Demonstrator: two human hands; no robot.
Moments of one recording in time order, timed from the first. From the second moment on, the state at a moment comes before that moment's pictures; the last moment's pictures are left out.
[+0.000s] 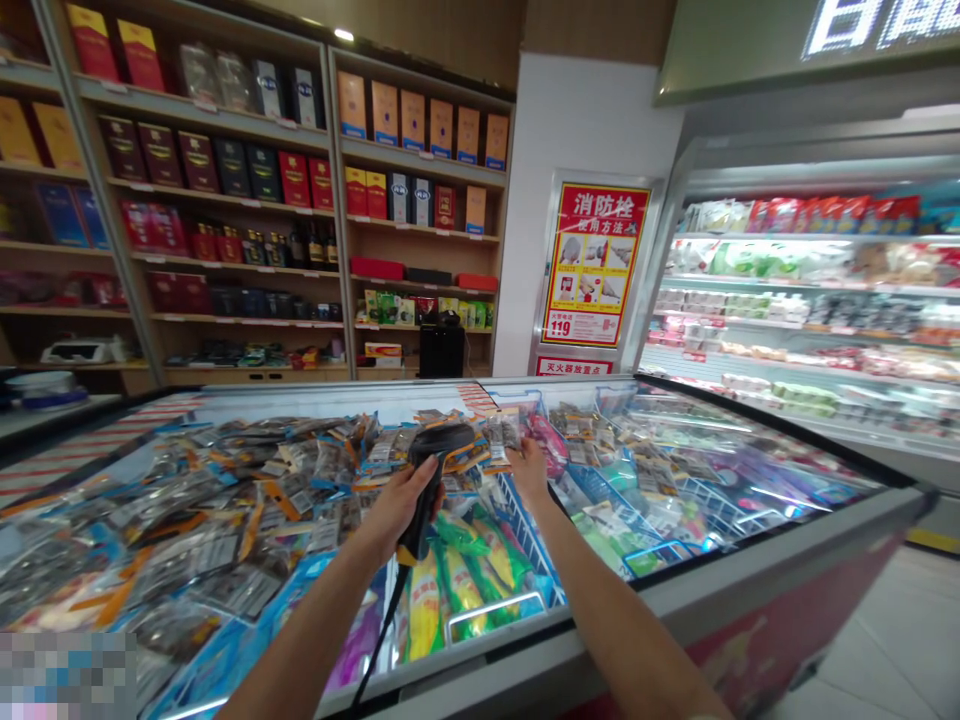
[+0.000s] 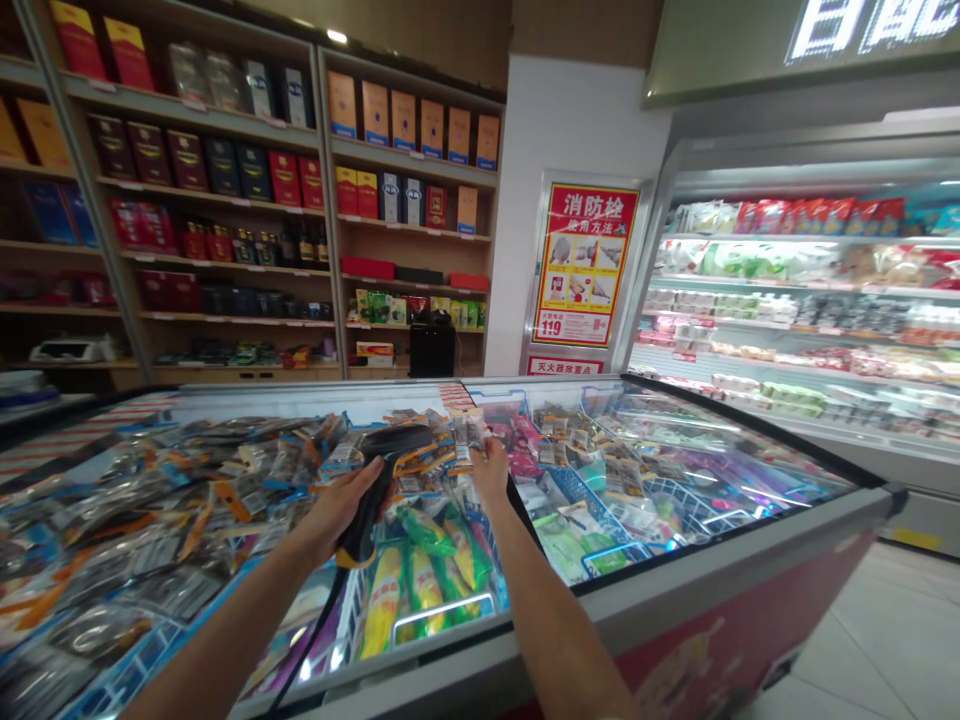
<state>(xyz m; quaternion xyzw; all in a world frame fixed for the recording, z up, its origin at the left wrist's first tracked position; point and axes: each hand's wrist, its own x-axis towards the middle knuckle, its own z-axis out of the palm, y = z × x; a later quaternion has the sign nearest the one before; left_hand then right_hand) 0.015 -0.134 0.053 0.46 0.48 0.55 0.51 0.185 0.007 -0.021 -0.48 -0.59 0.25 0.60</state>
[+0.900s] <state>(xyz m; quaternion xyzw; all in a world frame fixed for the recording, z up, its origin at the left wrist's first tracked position) -0.037 -0.151 0.061 0.37 0.54 0.61 0.44 0.147 0.007 0.019 -0.49 -0.57 0.22 0.62</state>
